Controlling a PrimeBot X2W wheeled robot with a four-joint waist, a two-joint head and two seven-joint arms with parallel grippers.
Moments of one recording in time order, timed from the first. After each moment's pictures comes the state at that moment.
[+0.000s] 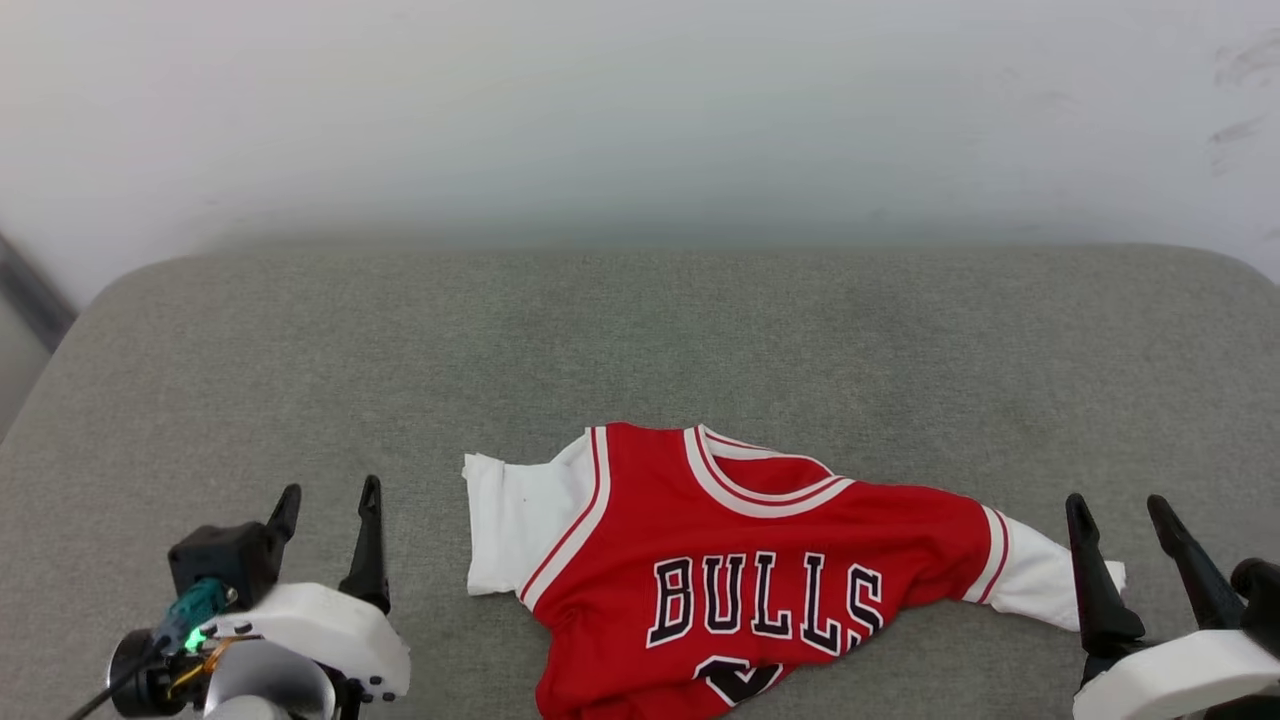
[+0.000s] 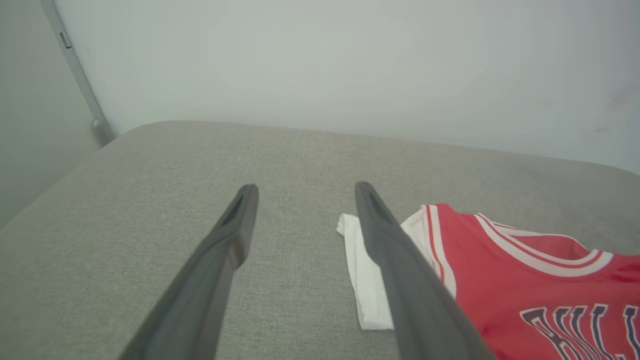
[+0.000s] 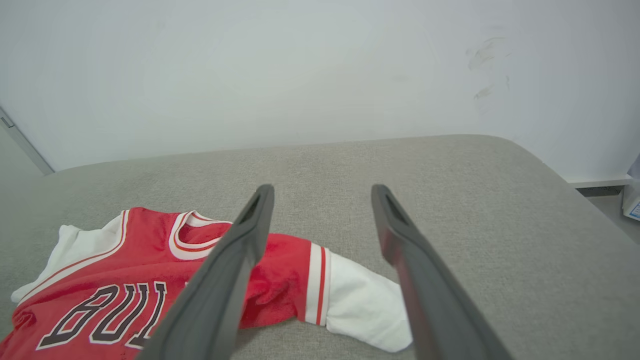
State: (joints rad) left arm -0.09 0.55 -0.50 -0.01 -0.75 0.43 -0.16; right arm 0.12 -0.05 -0.14 -0.13 0.19 0.13 0.09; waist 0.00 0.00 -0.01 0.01
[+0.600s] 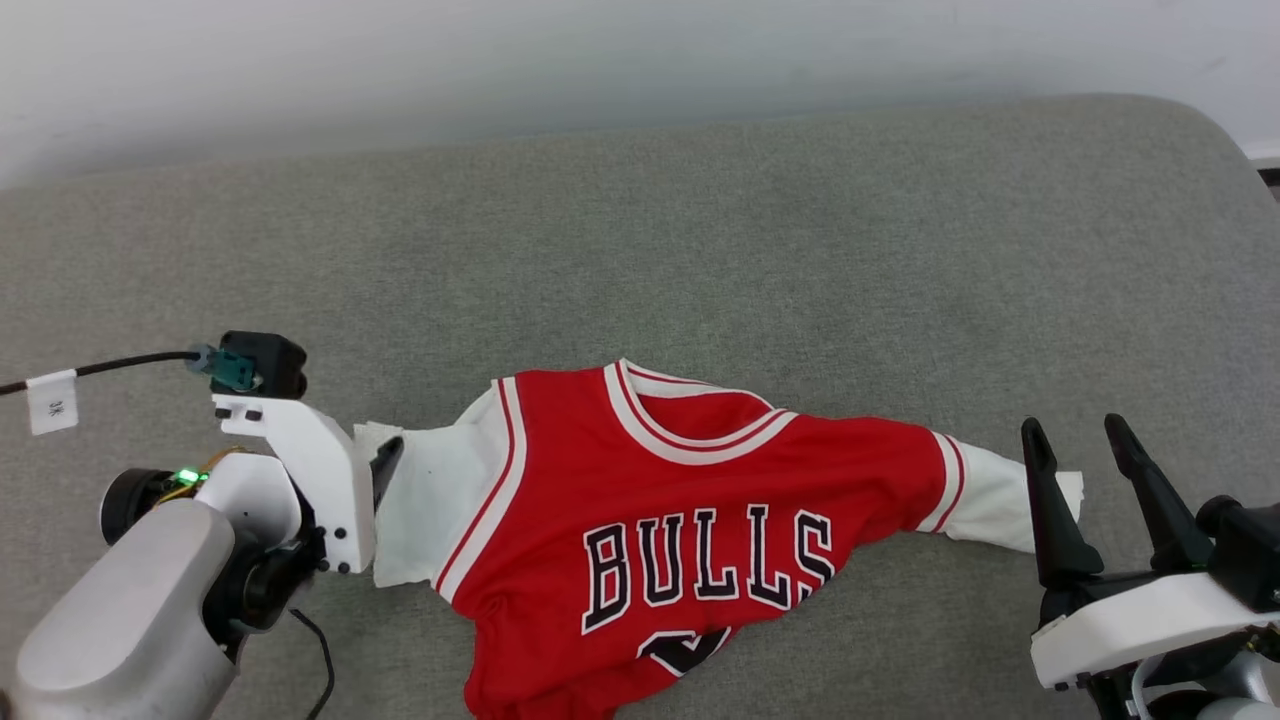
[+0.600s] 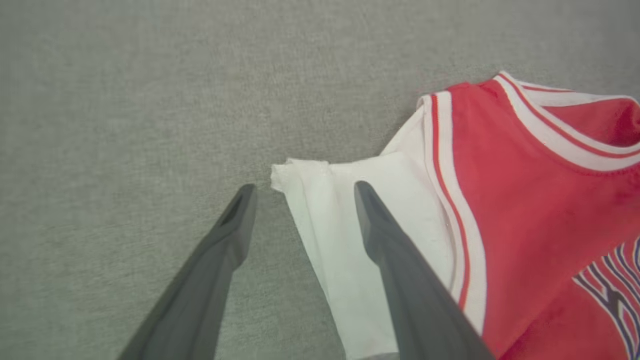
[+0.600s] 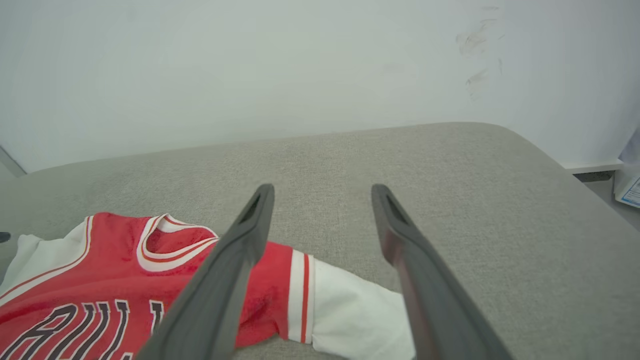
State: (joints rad) left arm -0.51 0.63 -0.63 0.27 -0.88 0.16 0.40; right arm 0.03 -0.05 -0.05 -0.16 0.19 0.13 0.04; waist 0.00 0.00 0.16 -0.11
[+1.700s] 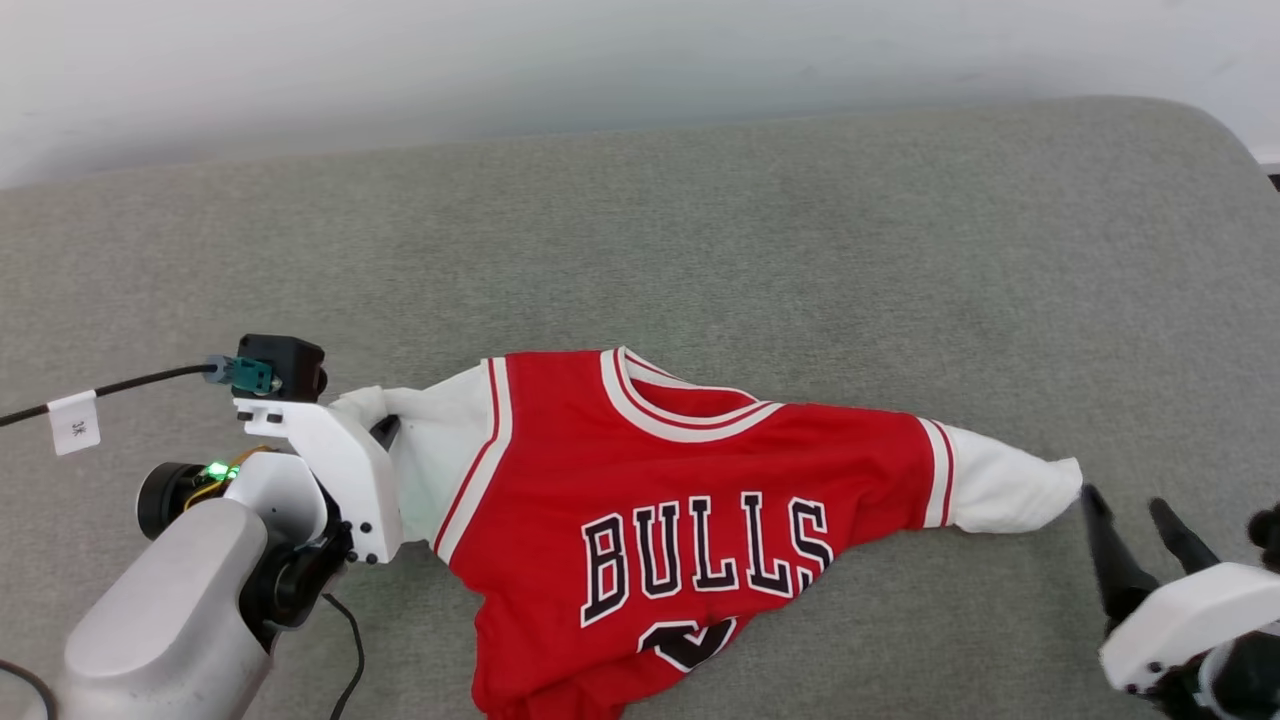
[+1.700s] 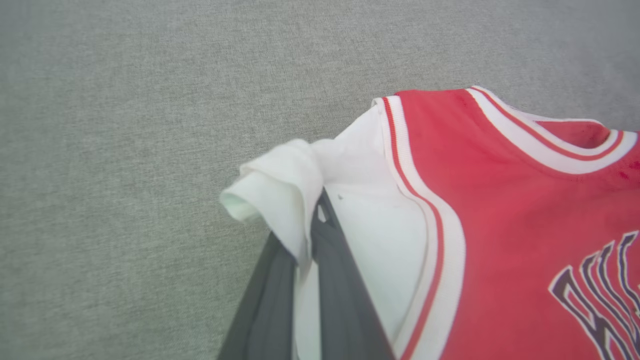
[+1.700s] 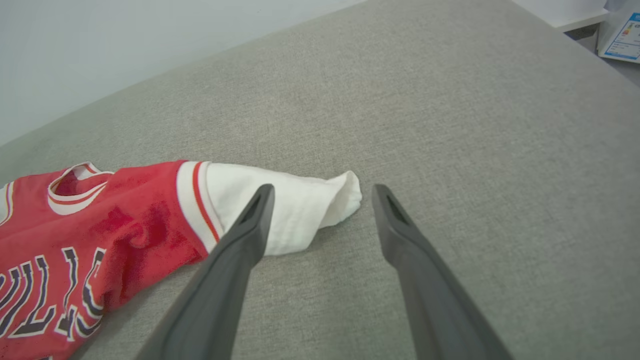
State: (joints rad) left arm -0.55 0.55 -0.65 0.43 -0.90 0.10 0.31; right arm -0.01 -0.06 -0.18 0.02 0.33 0.13 0.23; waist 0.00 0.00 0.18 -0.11
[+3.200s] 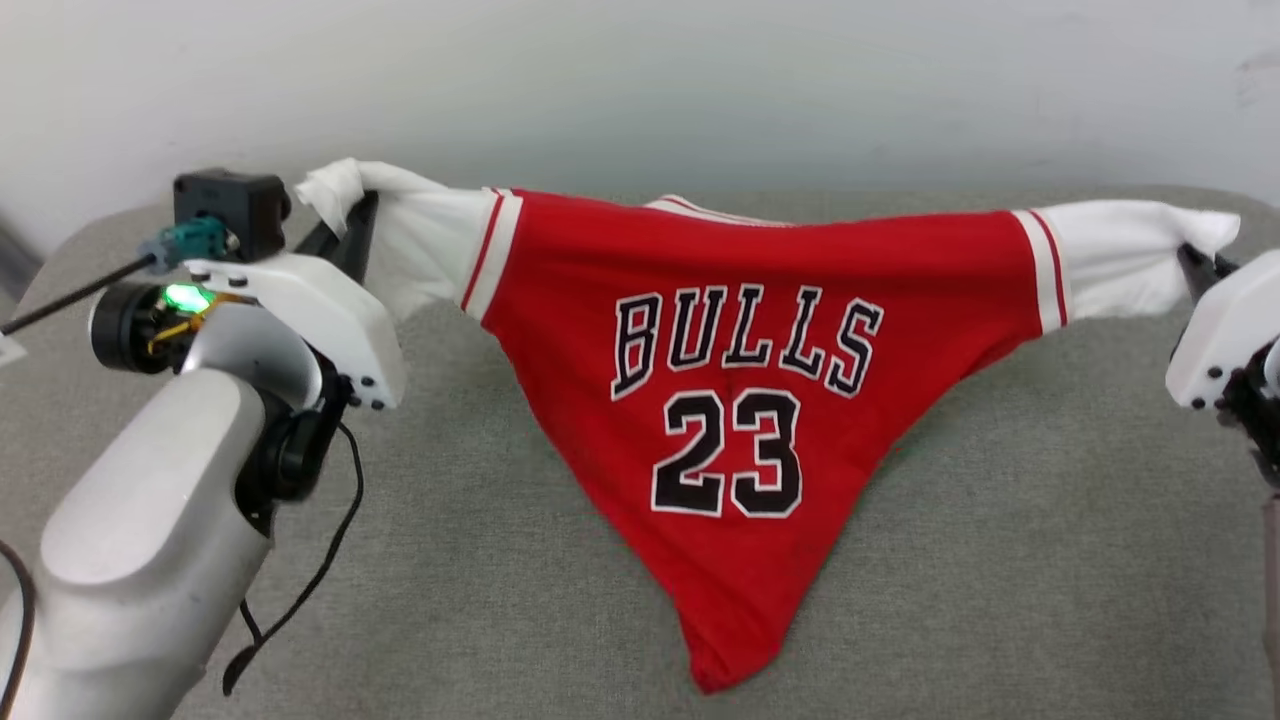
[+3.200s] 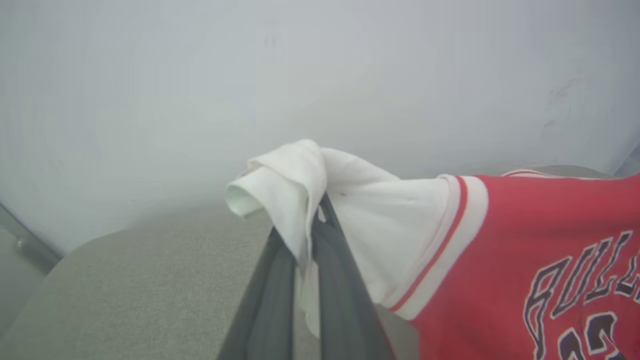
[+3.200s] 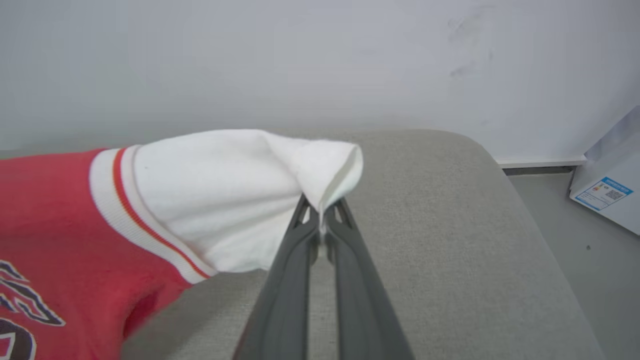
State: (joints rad) left arm -0.69 0.55 -0.60 0.26 -0.76 0.20 0.10; right arm -0.56 -0.23 -0.19 0.37 0.17 0.13 0.50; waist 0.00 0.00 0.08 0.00
